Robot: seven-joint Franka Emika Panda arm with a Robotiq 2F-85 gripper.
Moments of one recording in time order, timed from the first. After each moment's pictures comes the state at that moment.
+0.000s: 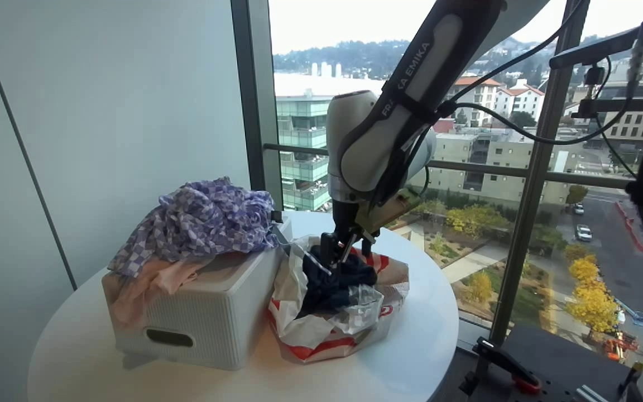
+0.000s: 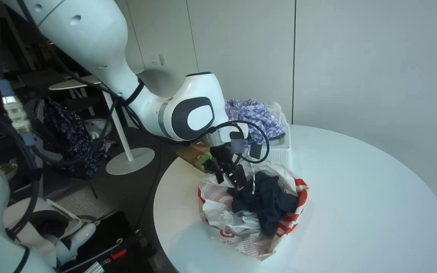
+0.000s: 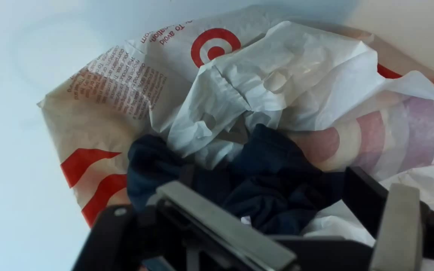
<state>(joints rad) 0.02 0.06 0.00 -2.53 -0.25 2.66 0.22</state>
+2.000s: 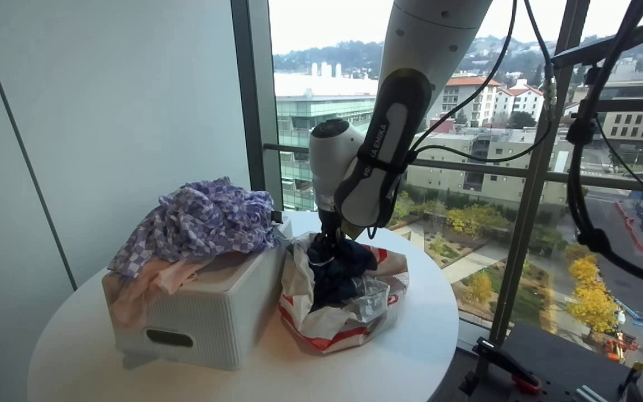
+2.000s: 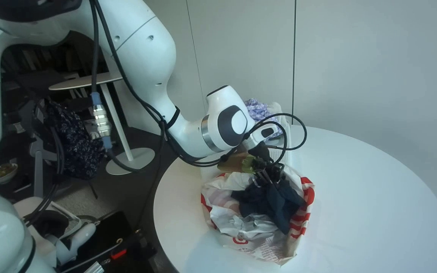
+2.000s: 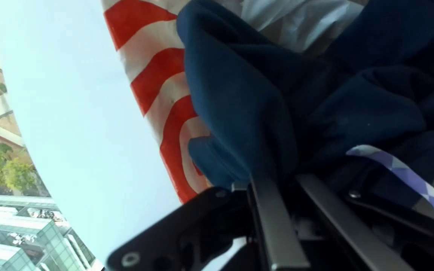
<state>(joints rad) 0.44 0.40 -0.53 -2.28 -0.57 2.91 0.35</state>
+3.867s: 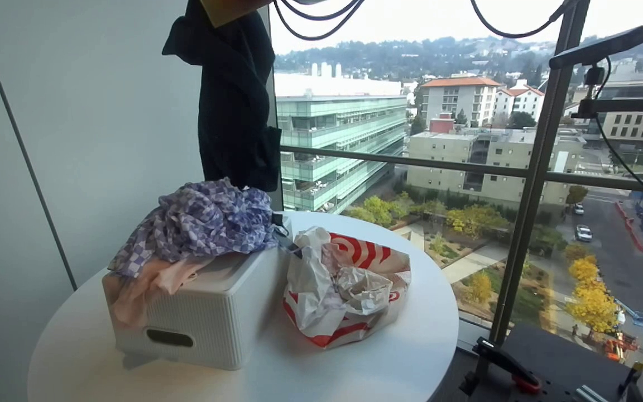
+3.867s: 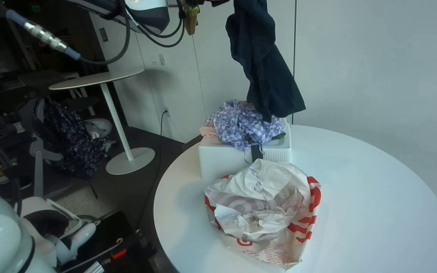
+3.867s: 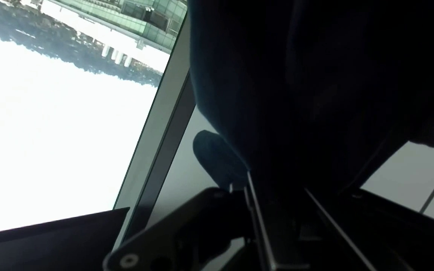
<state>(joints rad) 0.40 -0.10 -0.03 -1.85 -1.67 2.33 1.36</state>
